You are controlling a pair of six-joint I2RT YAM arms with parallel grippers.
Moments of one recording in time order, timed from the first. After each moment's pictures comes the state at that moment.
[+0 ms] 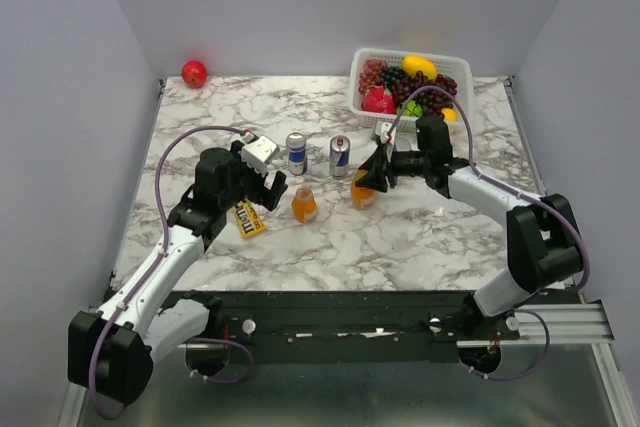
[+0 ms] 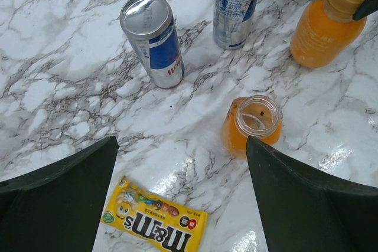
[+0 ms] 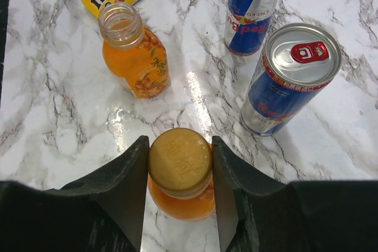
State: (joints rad) left arm -0.34 0.97 0.70 -0.13 0.29 0.19; right arm 0.35 1.56 0.94 0.06 -0.94 -0.45
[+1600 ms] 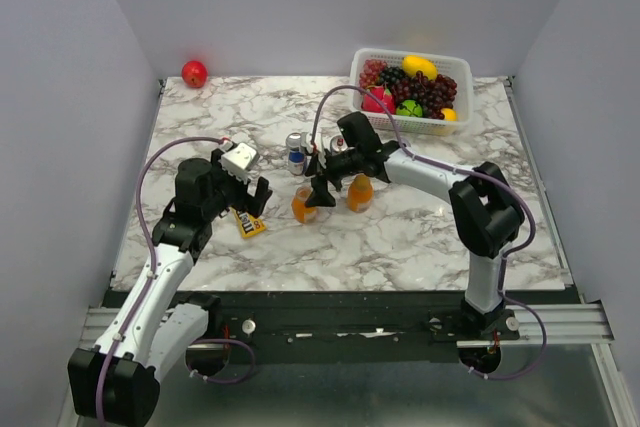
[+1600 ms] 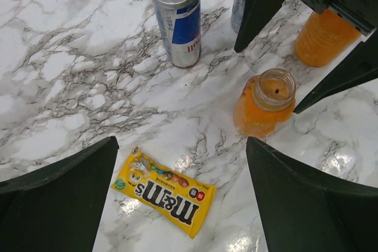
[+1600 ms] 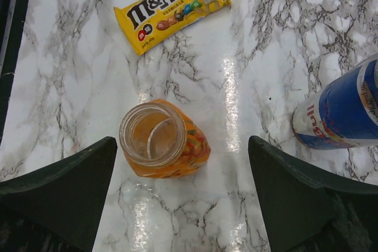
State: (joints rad) left arm -0.21 0.83 0.65 -0.21 0.35 0.19; right arm 0.67 1.92 1.36 -0.17 -0.83 -0.53
